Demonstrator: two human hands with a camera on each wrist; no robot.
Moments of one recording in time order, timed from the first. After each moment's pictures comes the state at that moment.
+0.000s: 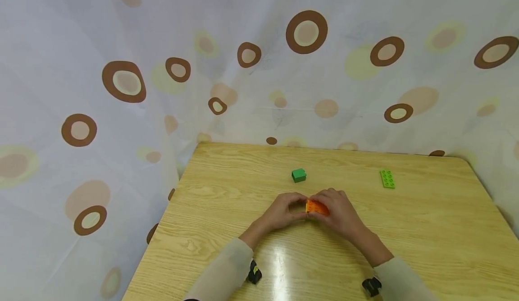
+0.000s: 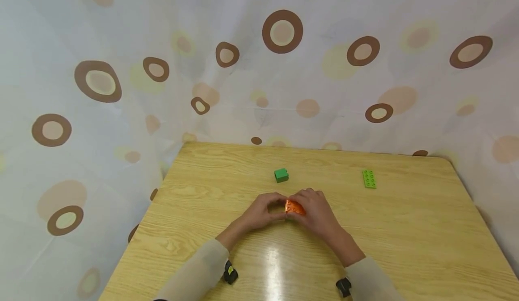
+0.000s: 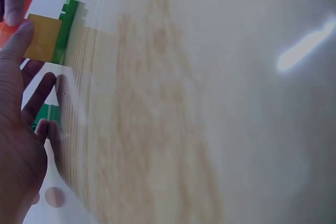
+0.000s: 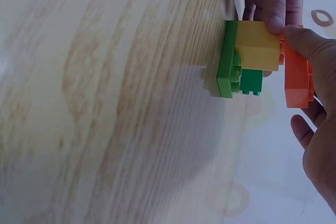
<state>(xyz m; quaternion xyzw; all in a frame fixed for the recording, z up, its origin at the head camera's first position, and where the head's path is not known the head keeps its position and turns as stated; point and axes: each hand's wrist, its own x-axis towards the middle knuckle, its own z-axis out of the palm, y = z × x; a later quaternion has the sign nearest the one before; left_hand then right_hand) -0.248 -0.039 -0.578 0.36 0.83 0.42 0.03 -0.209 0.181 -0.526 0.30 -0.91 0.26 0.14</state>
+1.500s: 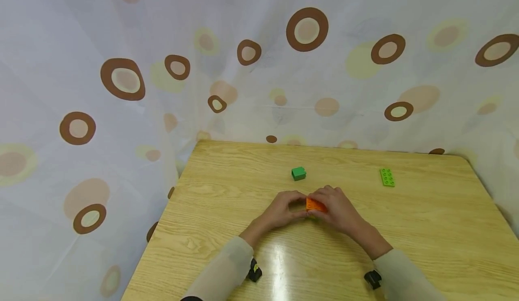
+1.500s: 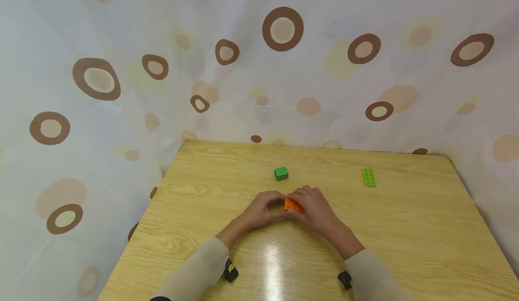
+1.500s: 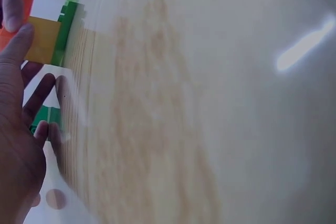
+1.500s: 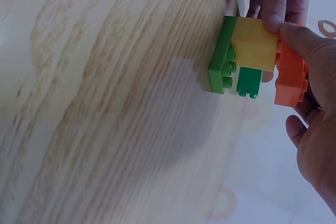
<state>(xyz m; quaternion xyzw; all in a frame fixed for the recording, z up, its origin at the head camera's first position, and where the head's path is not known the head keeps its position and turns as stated) -0.247 -0.037 -0.577 0.37 0.82 0.43 0.02 -0.213 0.180 -0.518 0.33 -0.91 0.24 0.11</state>
